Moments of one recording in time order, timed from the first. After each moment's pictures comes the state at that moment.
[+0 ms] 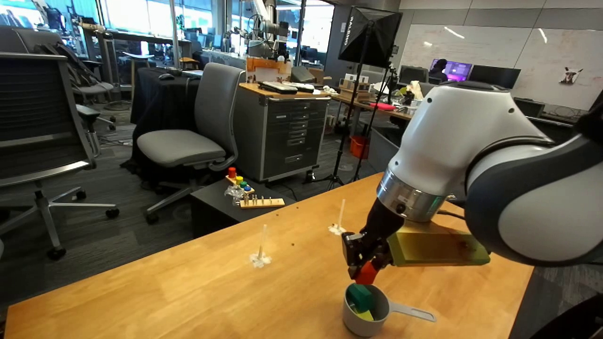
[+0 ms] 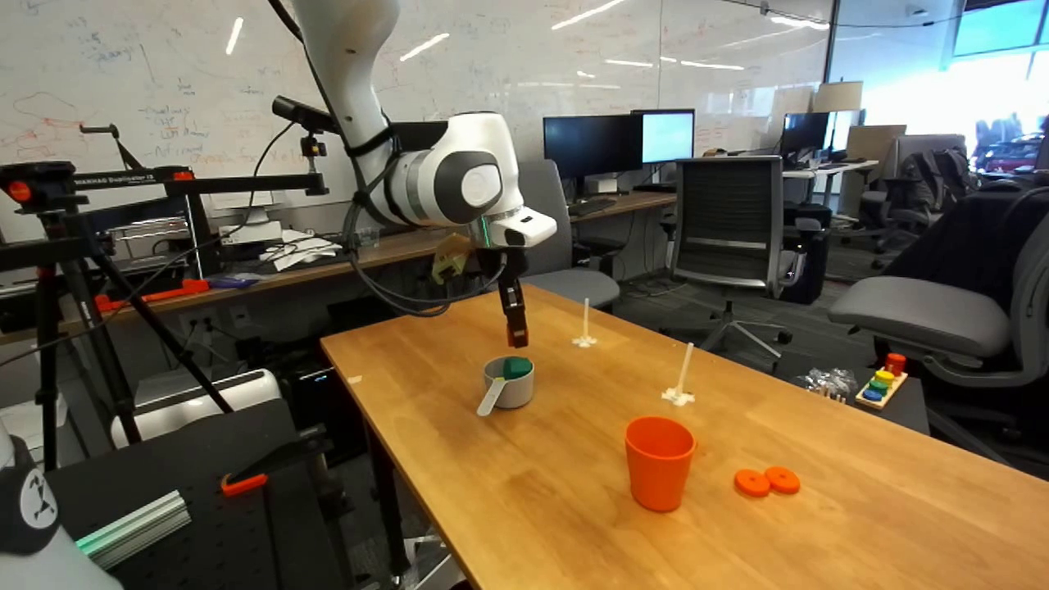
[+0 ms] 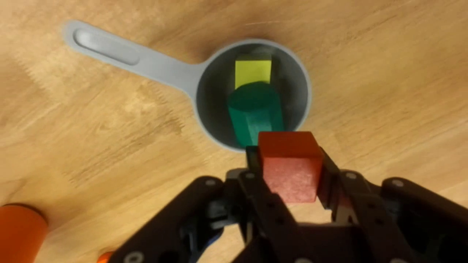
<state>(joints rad) 0.51 0.51 -0.10 -2.21 0.00 2.87 0.86</state>
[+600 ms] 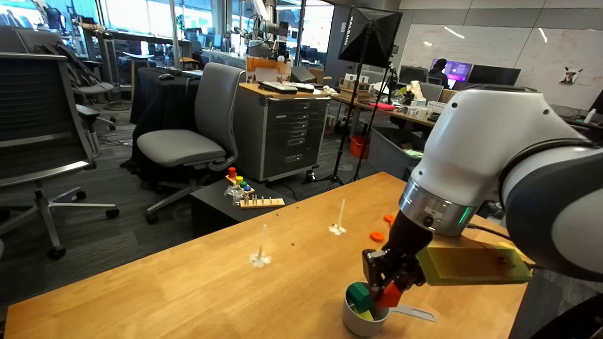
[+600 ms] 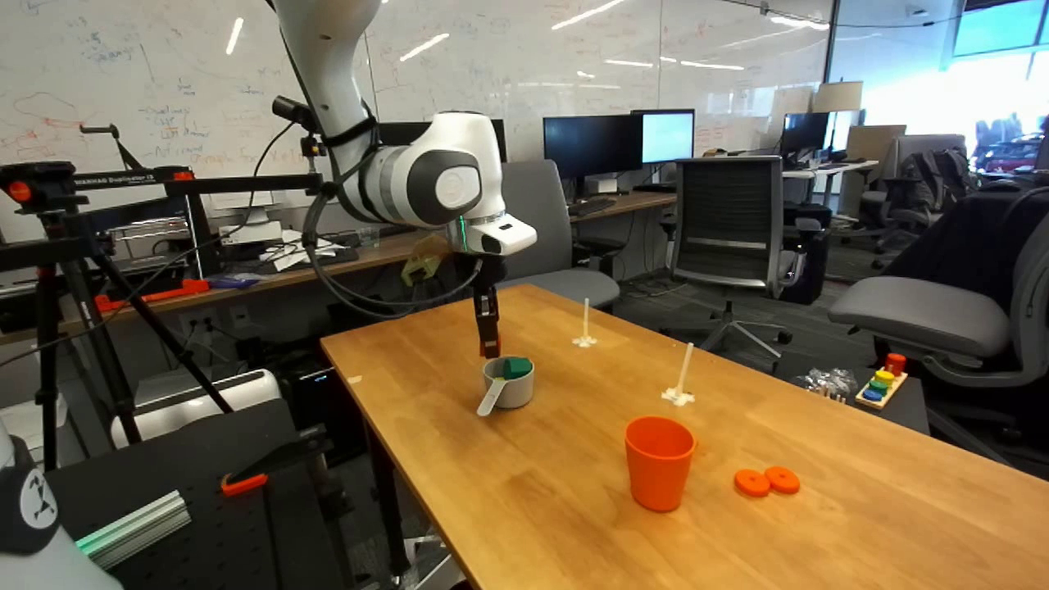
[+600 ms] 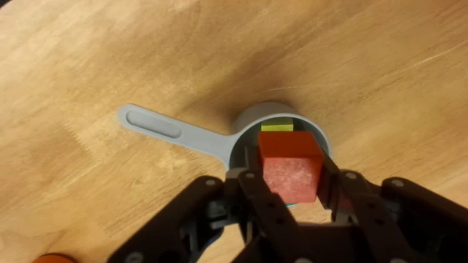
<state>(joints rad) 0.45 0.44 -0.02 -2.32 0.04 2.85 0.86</state>
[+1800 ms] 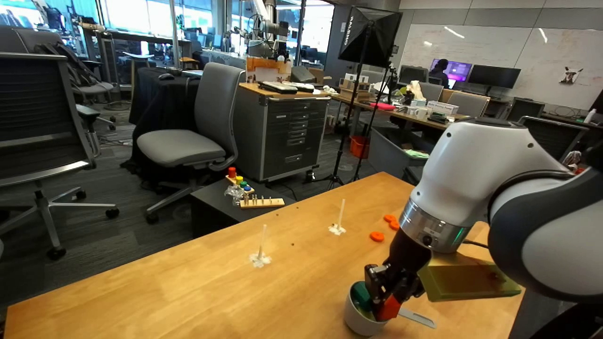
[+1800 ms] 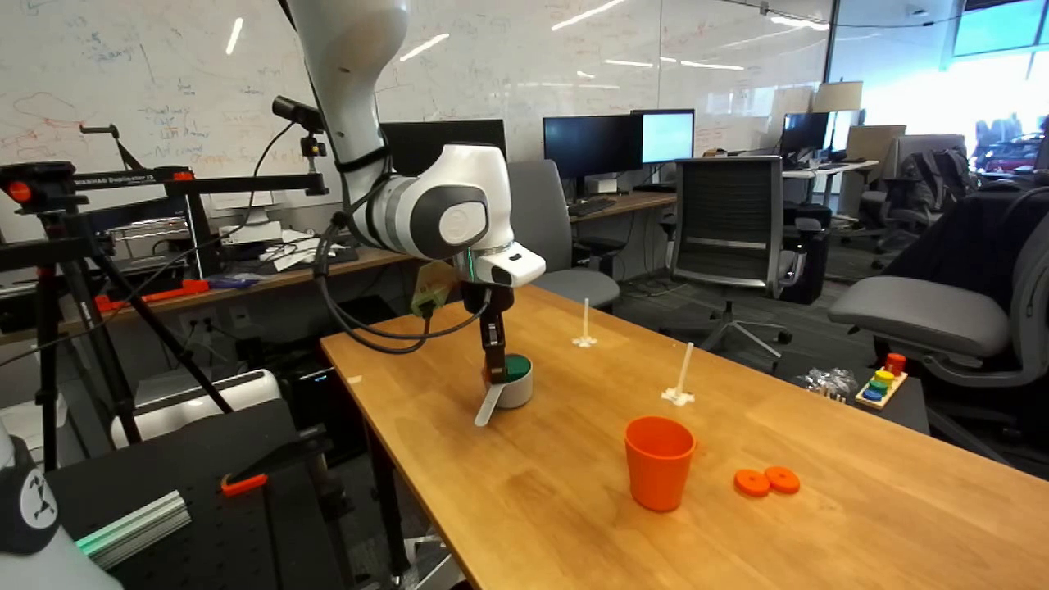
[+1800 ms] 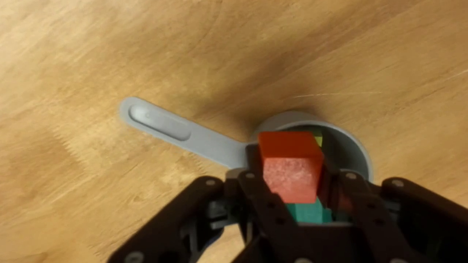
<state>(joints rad) 0.36 0.53 0.04 -2.32 0.07 2.94 0.75</state>
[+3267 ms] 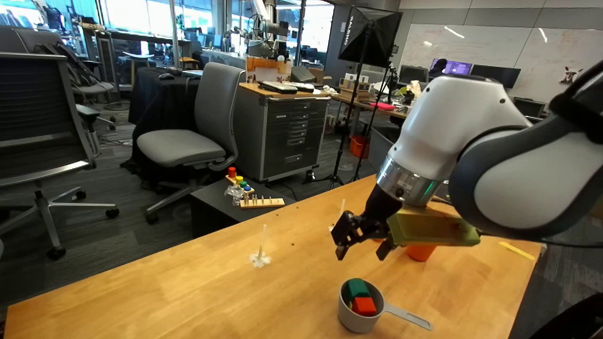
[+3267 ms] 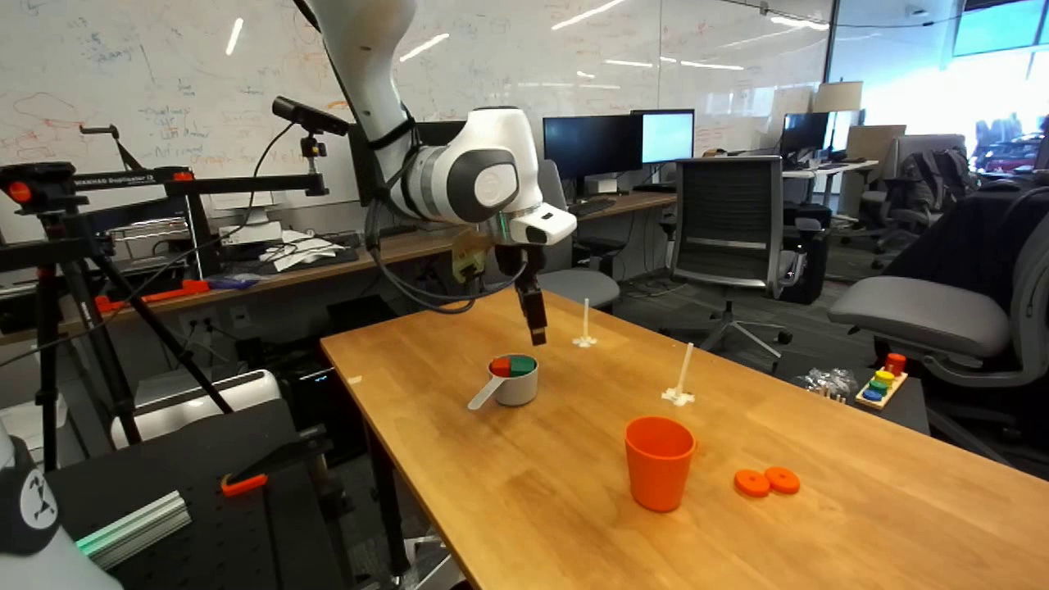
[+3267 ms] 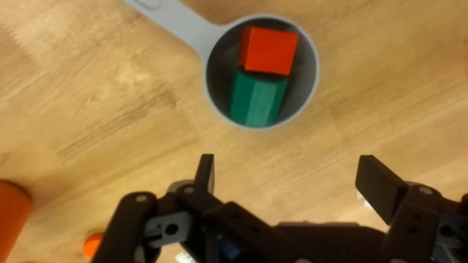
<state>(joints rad) 0.42 0.51 -0.06 -2.18 0.06 2.88 0.73</state>
